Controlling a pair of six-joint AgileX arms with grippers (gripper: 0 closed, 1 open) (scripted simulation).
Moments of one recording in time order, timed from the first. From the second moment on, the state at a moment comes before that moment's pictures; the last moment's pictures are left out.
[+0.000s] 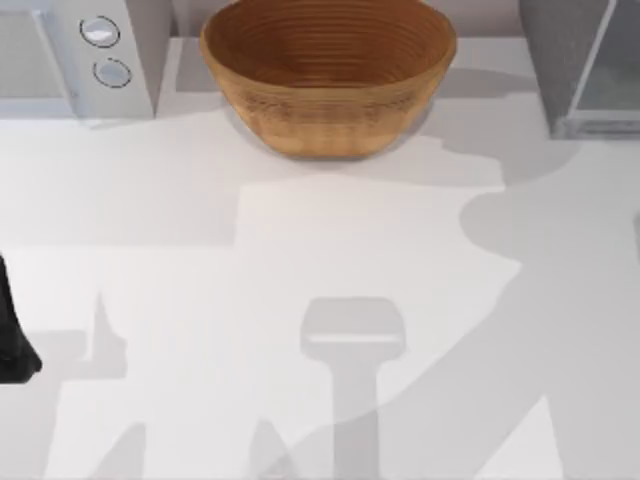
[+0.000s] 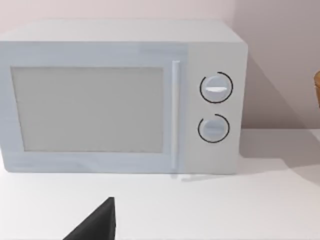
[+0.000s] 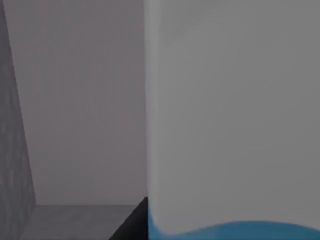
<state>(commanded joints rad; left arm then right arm) 0.00 0.00 0.00 0.00 0.00 0.00 -0.21 2.19 1.32 0.87 -0.18 0.01</state>
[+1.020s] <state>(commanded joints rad) 0.00 0.00 0.00 0.00 0.00 0.00 -0.26 1.90 0.85 1.05 -0.23 0.02</state>
